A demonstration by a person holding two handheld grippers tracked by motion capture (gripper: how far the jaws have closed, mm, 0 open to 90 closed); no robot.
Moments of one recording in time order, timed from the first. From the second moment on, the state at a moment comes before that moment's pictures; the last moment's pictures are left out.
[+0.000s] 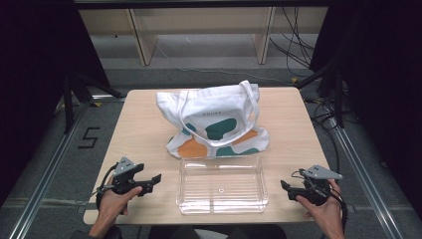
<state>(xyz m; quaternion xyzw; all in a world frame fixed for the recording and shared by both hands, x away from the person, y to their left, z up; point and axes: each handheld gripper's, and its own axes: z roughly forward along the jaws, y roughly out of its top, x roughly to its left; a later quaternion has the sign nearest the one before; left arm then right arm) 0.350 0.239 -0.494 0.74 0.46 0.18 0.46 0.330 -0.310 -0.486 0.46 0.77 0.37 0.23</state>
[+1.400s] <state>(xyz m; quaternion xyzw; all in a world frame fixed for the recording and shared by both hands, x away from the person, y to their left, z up) 0.351 0.238 -0.492 0.75 0.44 0.18 0.46 0.363 -0.286 -0.395 0.39 0.78 0.42 0.24</state>
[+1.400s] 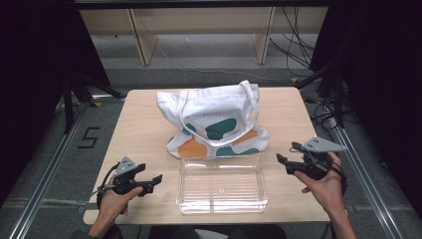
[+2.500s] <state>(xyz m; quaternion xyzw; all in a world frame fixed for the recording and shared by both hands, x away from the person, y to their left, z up) 0.351 0.239 -0.492 0.75 0.44 0.17 0.46 0.459 -0.192 -0.276 0.32 0.80 0.41 0.29</state>
